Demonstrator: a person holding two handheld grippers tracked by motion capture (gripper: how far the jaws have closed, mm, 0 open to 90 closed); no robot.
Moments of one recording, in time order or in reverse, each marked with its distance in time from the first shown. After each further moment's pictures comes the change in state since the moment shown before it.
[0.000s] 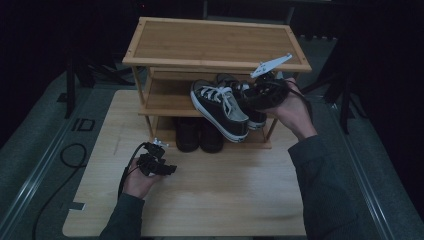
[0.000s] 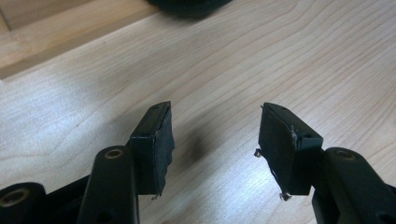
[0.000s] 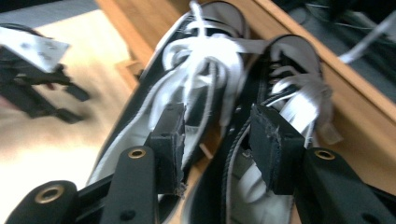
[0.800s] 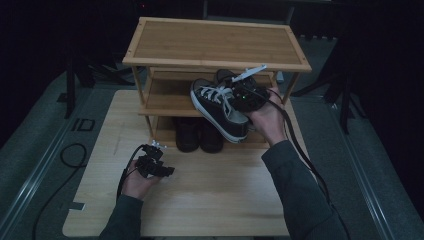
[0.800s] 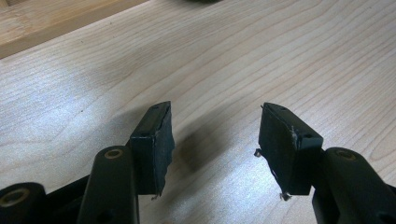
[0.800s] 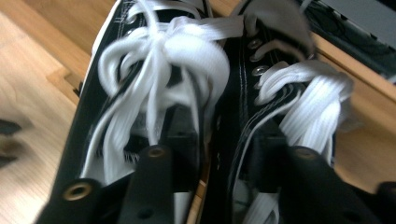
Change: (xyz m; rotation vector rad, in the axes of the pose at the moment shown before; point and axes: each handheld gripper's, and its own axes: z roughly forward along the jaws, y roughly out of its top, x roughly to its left) left arm 0.008 -0.009 0.009 0.028 0.007 -0.023; right arm 0.021 0.005 0.052 0.067 -0.262 0.132
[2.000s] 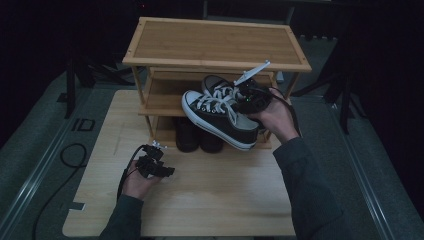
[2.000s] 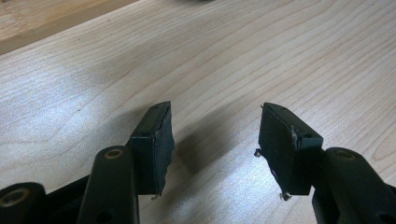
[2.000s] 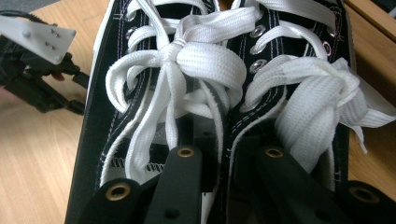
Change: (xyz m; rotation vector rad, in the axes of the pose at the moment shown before) left arm 0.000 0.000 0.002 0.004 0.001 -0.001; right arm -0.009 -0.001 -0.010 0.051 0.279 -0.095
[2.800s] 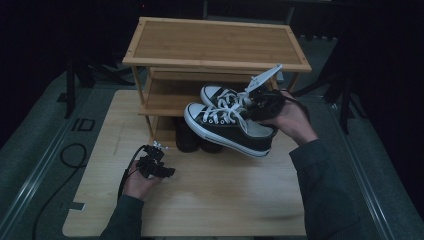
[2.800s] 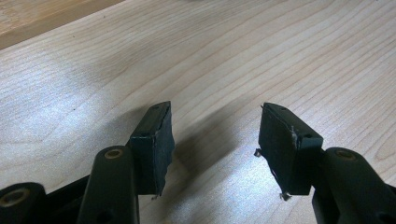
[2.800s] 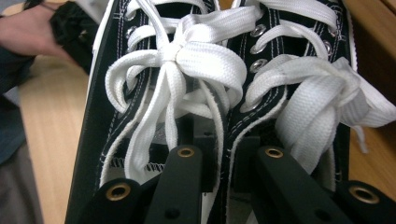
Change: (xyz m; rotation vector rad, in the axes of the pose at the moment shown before) left arm -0.001 0.000 0.003 0.009 -0.001 0.001; right arm 0.001 -0.017 -0.027 0.013 0.117 -0.132
